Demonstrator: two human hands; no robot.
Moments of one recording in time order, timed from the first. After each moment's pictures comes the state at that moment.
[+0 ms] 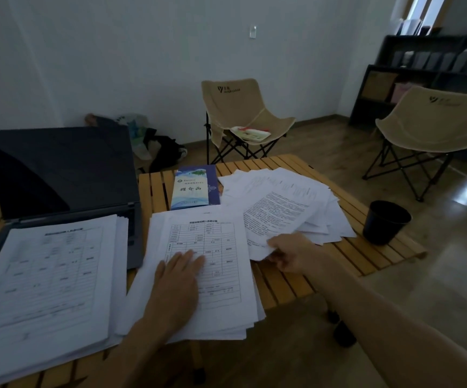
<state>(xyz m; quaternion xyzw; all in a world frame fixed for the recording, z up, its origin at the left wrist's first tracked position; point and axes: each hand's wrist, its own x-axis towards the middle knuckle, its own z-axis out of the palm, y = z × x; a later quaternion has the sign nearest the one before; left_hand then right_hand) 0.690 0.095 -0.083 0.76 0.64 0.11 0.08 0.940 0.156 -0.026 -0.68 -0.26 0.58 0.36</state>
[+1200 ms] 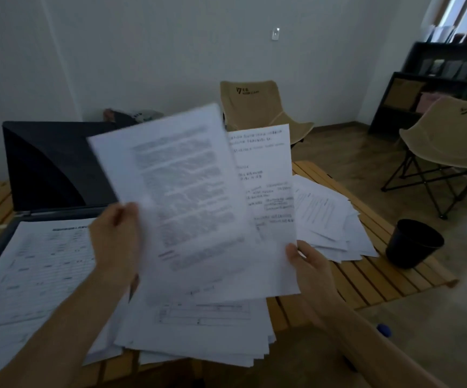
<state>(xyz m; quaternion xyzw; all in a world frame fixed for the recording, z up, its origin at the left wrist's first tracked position) 0.626 0.146 -0.001 0.35 0.61 0.67 0.21 0.924 0.103 -0.024 -0.53 -0.45 0.49 0.53</state>
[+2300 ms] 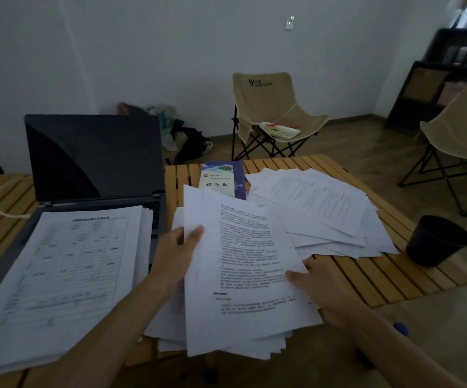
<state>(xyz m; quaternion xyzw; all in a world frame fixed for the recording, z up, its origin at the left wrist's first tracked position) 0.661 0.135 -0.039 0.46 0.62 0.49 0.41 0.926 0.112 -0.046 -0.68 -0.46 0.49 0.30</state>
